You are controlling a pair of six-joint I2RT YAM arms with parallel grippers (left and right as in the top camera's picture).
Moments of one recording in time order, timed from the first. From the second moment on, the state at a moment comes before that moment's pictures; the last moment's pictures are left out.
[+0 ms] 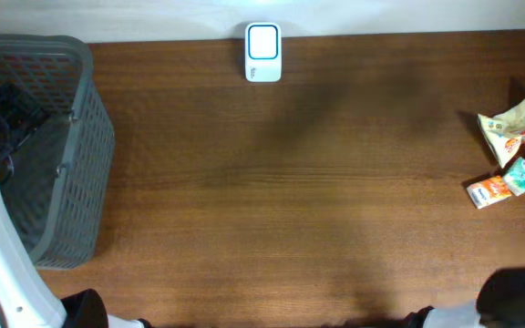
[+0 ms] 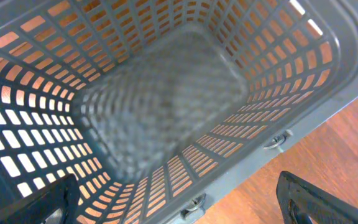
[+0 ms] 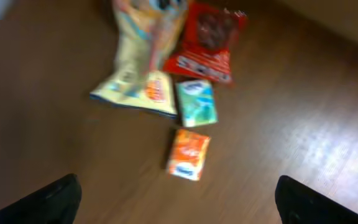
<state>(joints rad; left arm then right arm) 0.30 1.65 2.30 -1.69 -0.26 -0.53 -0.59 1.66 1.82 -1.20 0.13 0.39</state>
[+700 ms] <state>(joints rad) 0.30 1.66 2.30 -1.69 -0.26 -0.53 -0.36 0.85 0.94 -1.16 -0.19 0.39</state>
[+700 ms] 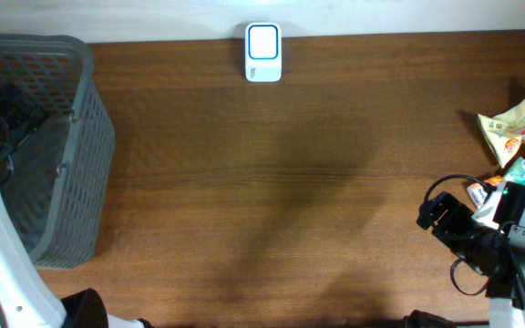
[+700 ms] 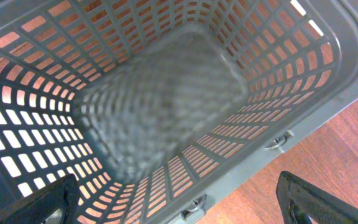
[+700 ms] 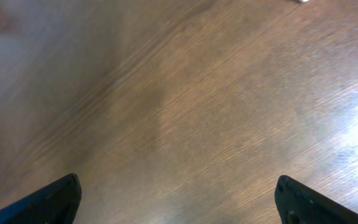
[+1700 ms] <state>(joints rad) 0.30 1.66 2.30 -1.69 -0.26 -0.53 -0.04 0.01 0.01 -0.07 -0.04 0.38</state>
